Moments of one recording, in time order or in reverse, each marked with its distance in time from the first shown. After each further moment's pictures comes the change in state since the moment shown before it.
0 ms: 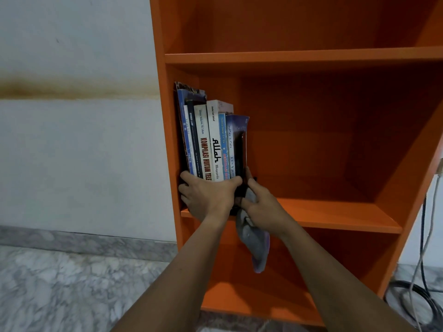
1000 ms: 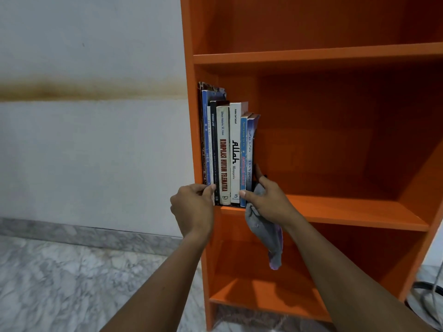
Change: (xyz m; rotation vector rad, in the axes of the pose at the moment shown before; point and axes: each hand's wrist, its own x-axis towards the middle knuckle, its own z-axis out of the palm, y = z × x) left_hand 0.016 -0.041 -0.074 -0.033 -0.040 0.227; right_hand 0.004 -0.025 0.028 0.031 0.042 0.069
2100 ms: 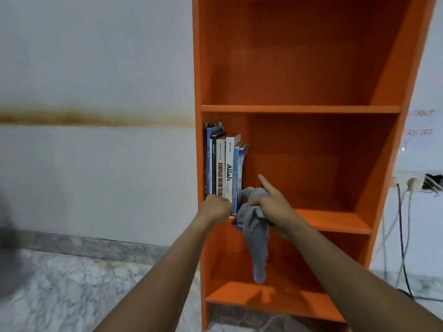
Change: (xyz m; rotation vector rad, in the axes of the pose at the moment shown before) left_hand -0.023 0.072 -0.039 0.129 -0.657 -0.198; right_hand -0.082 -0.092 -0.032 0.194 0.057 0.163
